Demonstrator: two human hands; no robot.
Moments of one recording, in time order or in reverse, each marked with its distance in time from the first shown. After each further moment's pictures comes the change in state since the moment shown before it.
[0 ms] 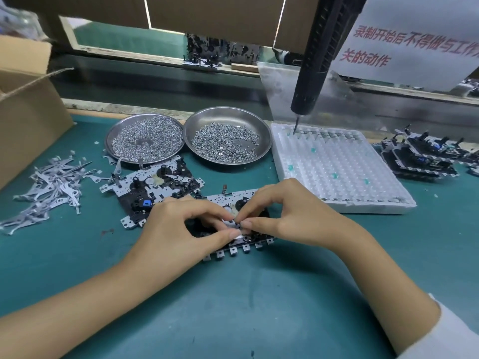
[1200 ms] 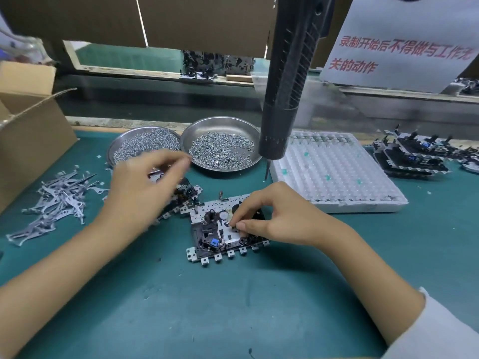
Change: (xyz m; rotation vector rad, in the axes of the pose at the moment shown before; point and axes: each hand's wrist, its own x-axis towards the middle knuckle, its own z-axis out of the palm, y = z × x) left_hand 0.042 -0.004 -0.038 0.273 0.297 0.113; right_hand -0.001 0.000 0.002 0.033 -0.008 0.031
